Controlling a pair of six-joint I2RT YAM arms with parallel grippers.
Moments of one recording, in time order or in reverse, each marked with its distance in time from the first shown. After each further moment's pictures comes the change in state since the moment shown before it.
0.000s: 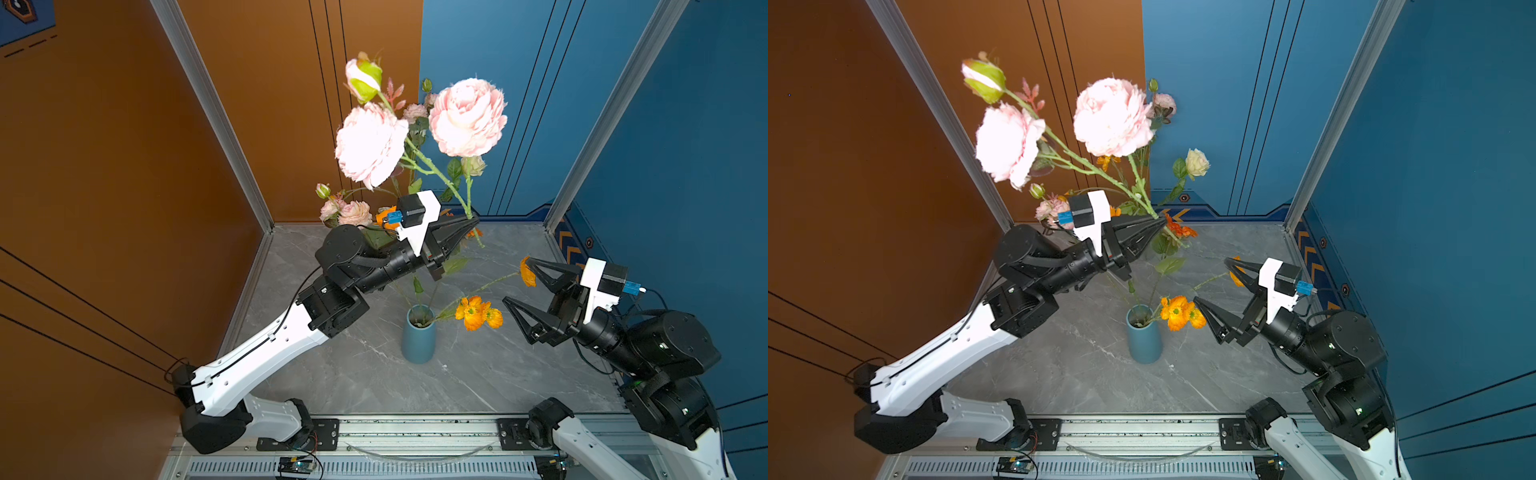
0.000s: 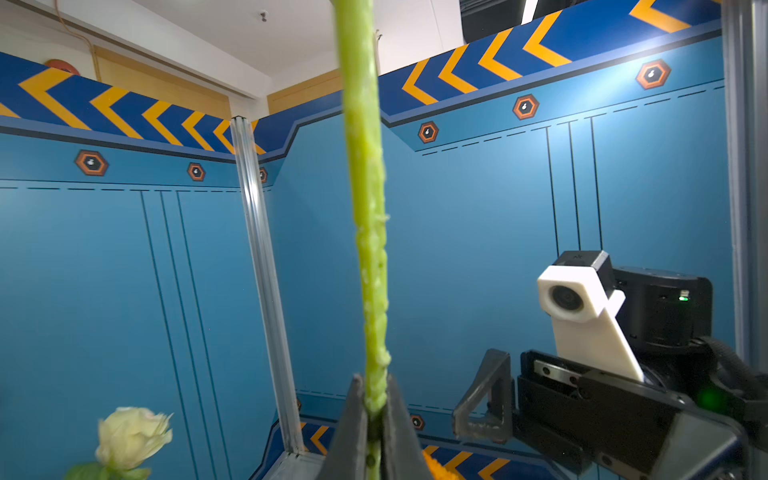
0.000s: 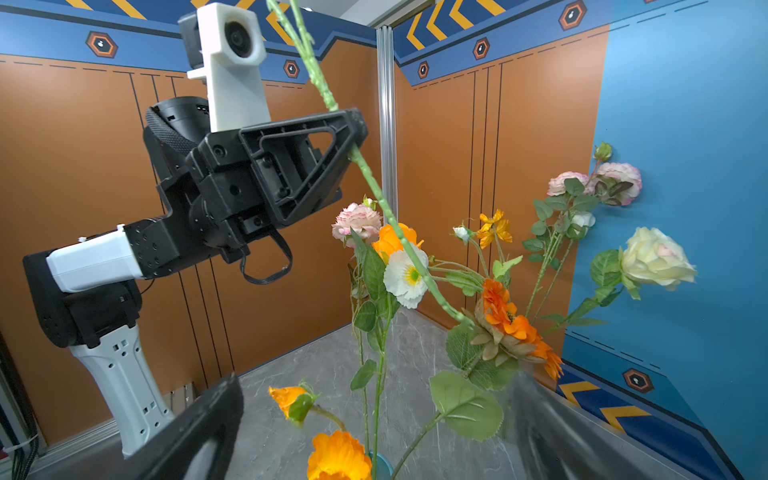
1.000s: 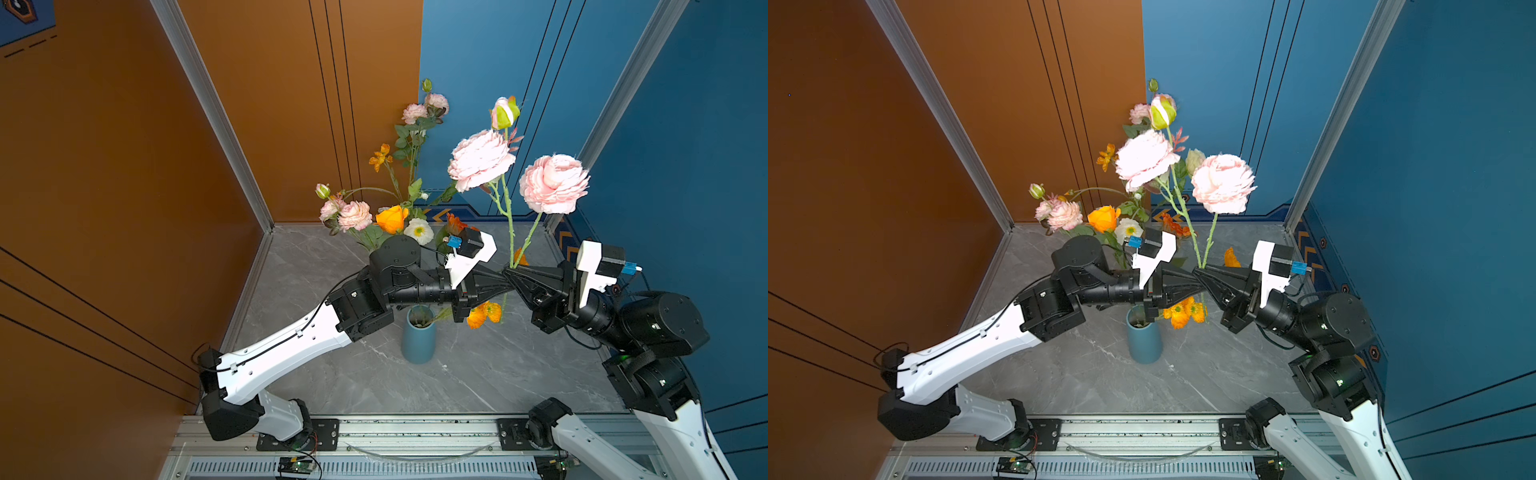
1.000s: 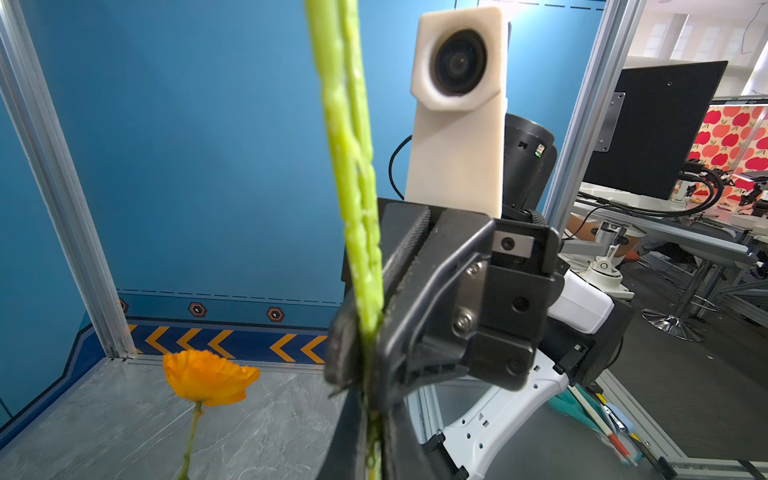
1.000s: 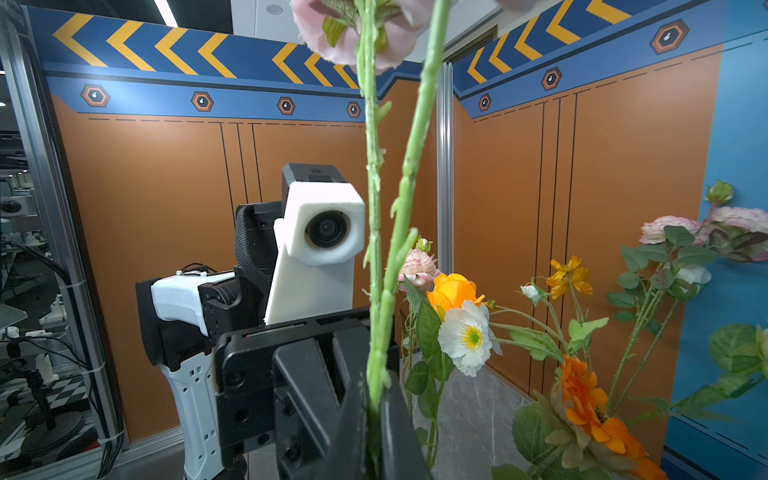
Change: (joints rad) left arm -0.118 0.158 0.066 -0.217 0.251 -0.162; right arm -0.006 0.118 0.024 0.237 -0.196 0.121
